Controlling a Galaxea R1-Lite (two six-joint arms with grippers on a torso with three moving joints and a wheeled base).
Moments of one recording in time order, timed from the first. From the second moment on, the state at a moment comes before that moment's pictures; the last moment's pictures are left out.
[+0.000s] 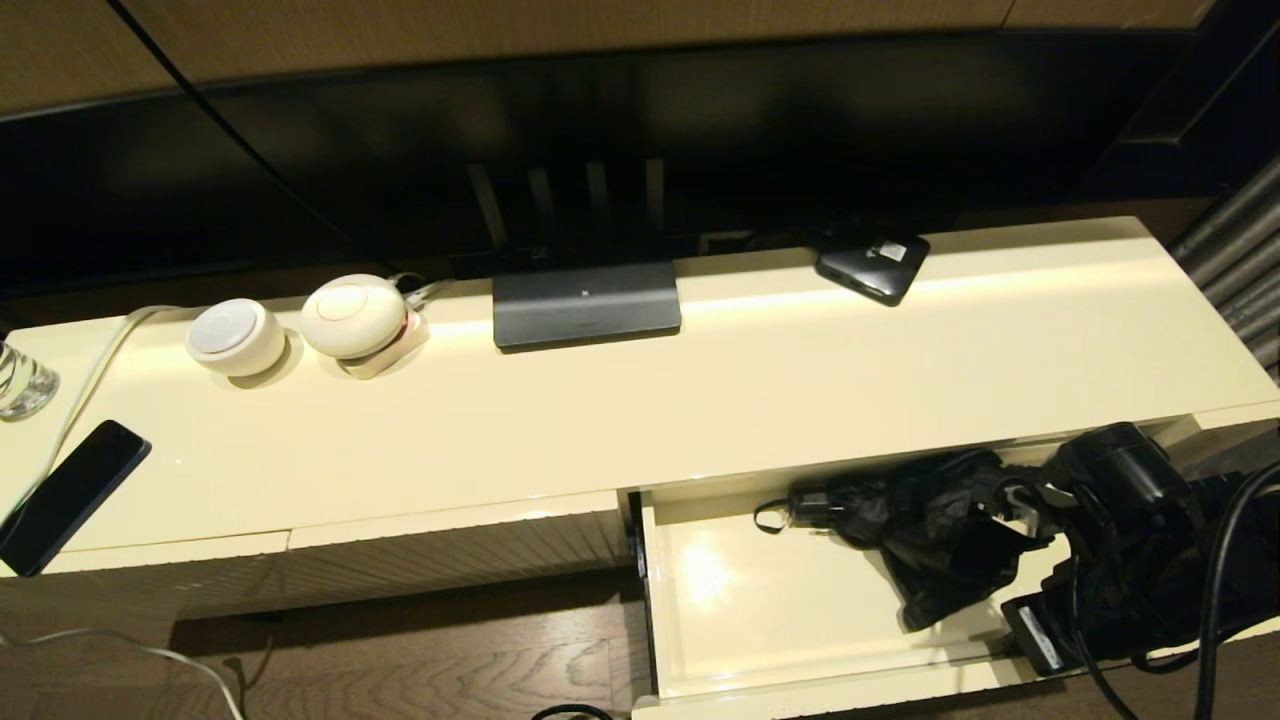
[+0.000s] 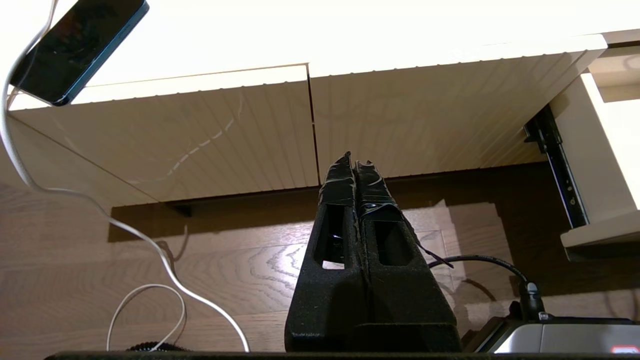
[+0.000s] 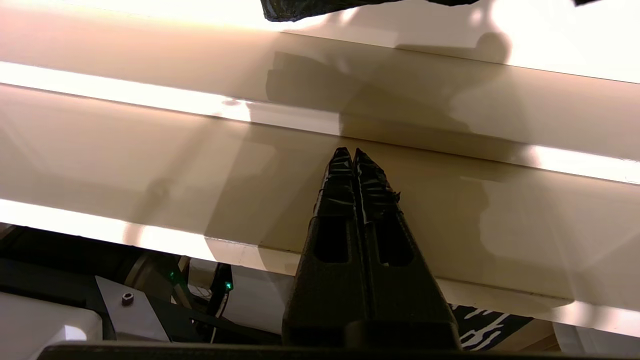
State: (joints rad) left arm 0.01 0.00 0.00 0.00 0.00 0.00; right arm 0.17 1.70 -0.75 0.28 0.05 0.01
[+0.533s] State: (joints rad) left arm 0.01 0.00 0.00 0.00 0.00 0.00; right arm 0.16 1.65 -0.81 0.19 0.05 -0.09
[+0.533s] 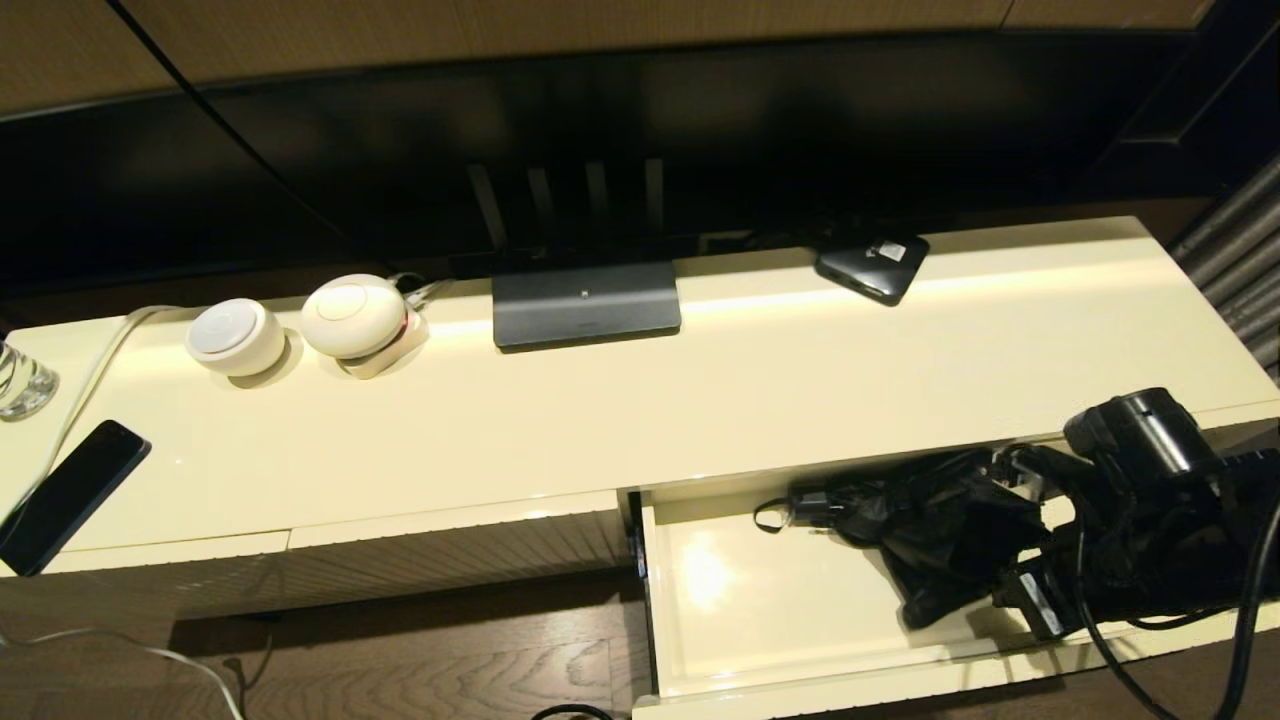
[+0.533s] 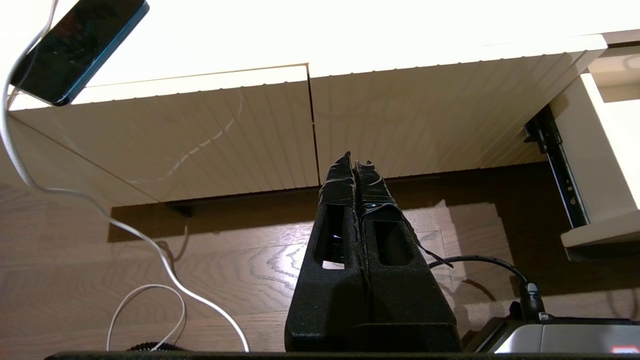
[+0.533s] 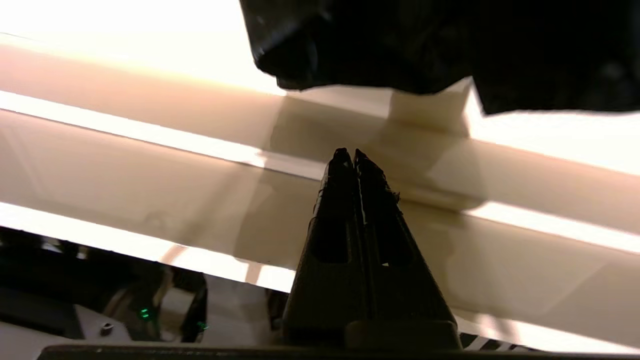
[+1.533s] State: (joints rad) left arm 0.01 0.00 0.00 0.00 0.00 0.00; right arm 0.04 1.69 -0.96 0.23 0.05 -1.26
